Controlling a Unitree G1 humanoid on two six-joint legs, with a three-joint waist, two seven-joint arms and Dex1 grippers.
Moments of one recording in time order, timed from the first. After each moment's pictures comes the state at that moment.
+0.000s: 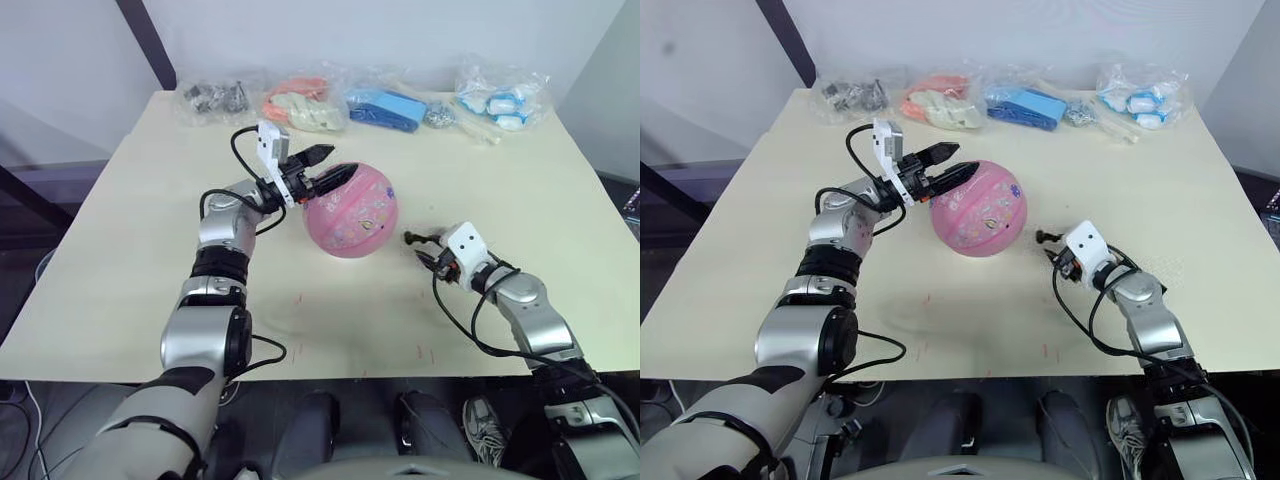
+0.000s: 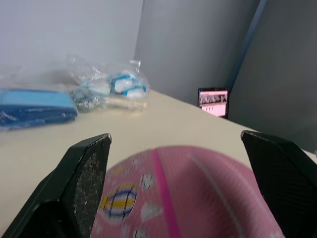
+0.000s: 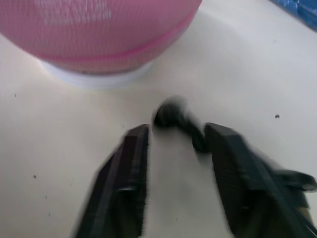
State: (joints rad) left arm -0.97 0.32 0.16 0.81 -0.36 0.12 -1.11; right arm -0.30 -0.39 0.12 0.09 0.03 0.22 0.57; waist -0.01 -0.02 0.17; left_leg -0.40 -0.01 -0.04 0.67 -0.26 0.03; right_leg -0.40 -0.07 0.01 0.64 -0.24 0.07
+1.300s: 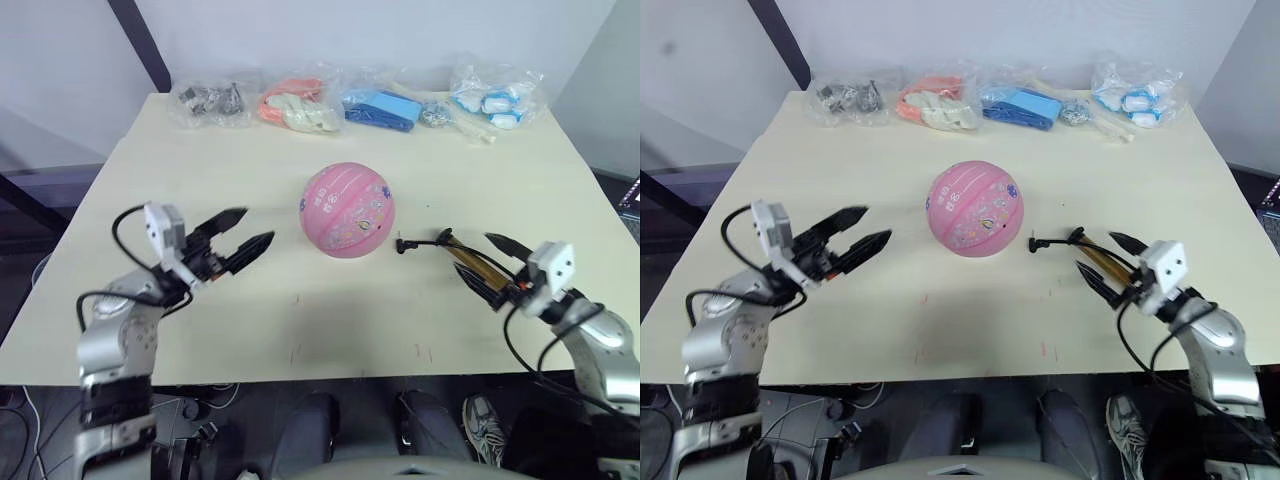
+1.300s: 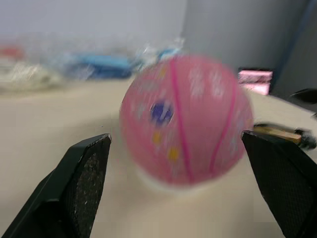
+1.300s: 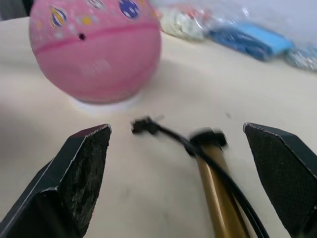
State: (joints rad) left arm -0.08 0.57 0.38 -0.02 -0.58 0.30 -1.02; right arm 0.03 -0.52 -0.22 -0.05 0.43 -0.01 0.86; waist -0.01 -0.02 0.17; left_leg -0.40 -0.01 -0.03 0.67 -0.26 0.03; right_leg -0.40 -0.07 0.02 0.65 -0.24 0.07
